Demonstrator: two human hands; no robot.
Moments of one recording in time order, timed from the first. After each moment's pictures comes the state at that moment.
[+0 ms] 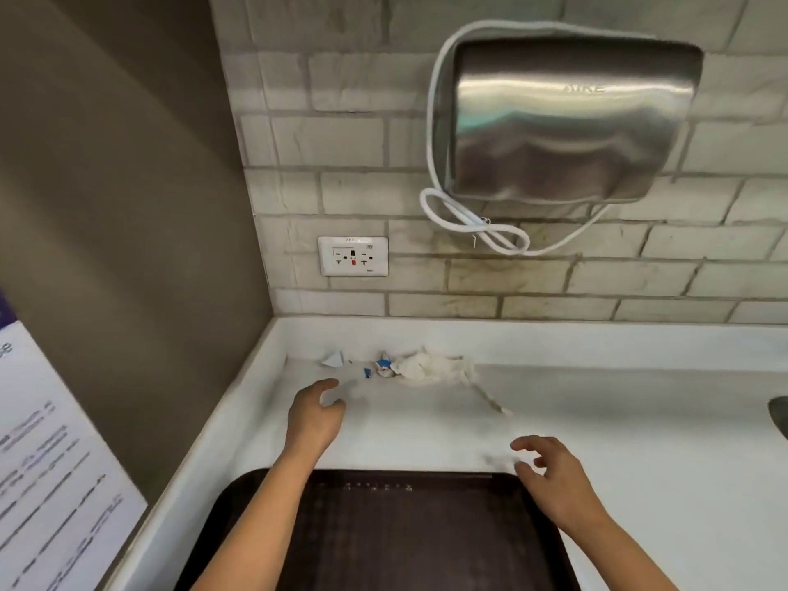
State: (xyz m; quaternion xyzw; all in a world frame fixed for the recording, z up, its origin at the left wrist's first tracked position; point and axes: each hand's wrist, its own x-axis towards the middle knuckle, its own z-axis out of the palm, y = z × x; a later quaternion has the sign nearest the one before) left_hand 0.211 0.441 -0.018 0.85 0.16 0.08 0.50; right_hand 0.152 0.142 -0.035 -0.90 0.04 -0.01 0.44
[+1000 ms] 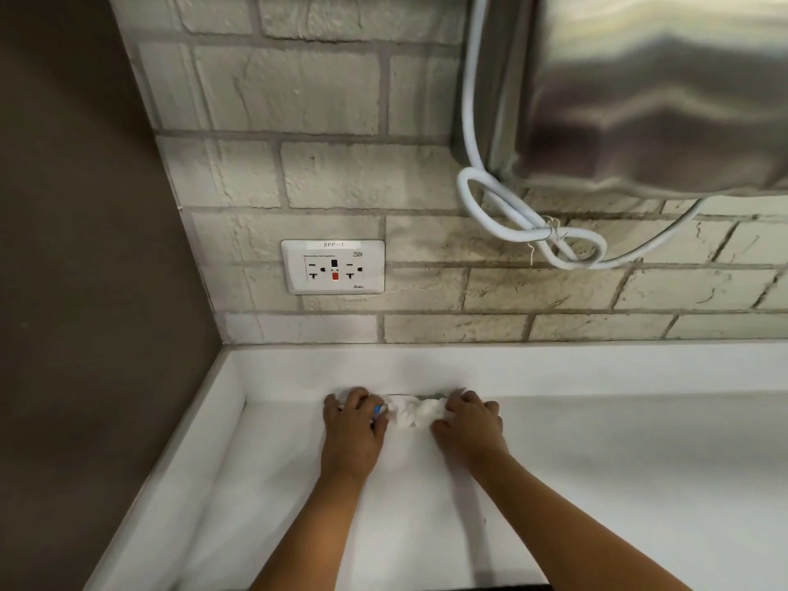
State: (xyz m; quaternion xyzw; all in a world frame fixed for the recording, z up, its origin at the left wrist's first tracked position) left_hand 0.371 0.415 -0.115 0.96 -0.04 0.11 0.25; right_hand 0.362 0.235 -0.078 -0.98 0.05 0.03 0.20
